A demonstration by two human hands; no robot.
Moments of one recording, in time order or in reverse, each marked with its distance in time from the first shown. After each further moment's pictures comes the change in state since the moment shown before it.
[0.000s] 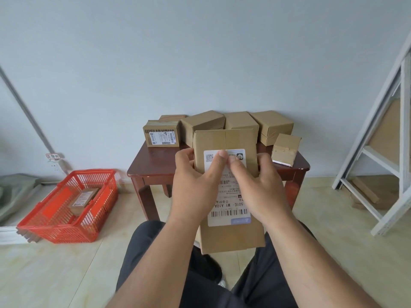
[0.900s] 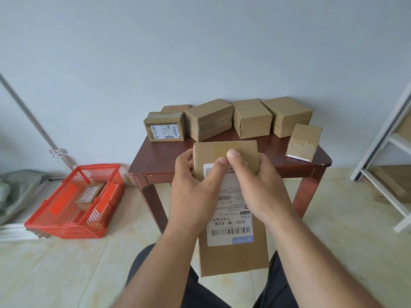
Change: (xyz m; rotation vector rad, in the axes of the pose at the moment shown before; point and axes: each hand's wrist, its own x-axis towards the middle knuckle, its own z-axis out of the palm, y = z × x) left_hand 0.040 -0.026 0.003 0.003 -0.011 -0.100; right_hand 0.050 0.020 0.033 0.024 -0.102 0.108
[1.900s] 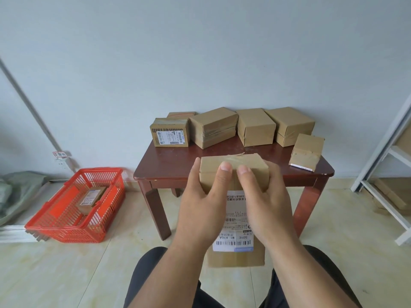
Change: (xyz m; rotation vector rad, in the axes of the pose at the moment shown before) left_hand -0.017 0.003 -0.013 -0.002 -0.049 -0.016; right_hand -0.032 -0.004 0.015 0.172 0.094 -0.097
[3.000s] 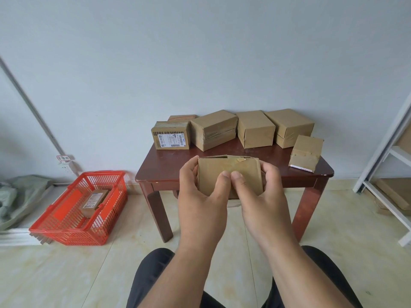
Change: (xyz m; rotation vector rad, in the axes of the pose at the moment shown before) left_hand -0.002 -0.006 0.013 -0.119 0.184 0.150; right_hand -0.001 0.006 0.000 0.055 0.001 -0.025
